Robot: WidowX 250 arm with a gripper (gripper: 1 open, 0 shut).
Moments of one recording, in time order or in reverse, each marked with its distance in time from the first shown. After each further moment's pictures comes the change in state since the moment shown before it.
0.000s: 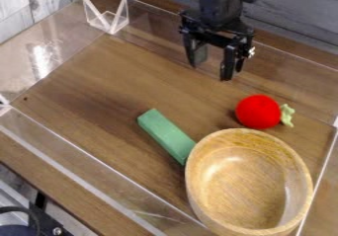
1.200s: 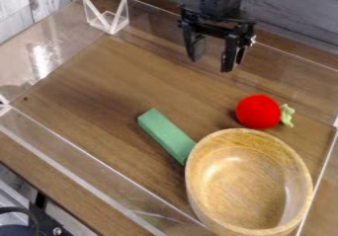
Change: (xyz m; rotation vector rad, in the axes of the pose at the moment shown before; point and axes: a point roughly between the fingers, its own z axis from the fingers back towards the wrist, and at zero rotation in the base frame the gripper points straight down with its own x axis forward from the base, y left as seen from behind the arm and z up) arm -0.002 0.008 0.014 -0.035 0.069 0.078
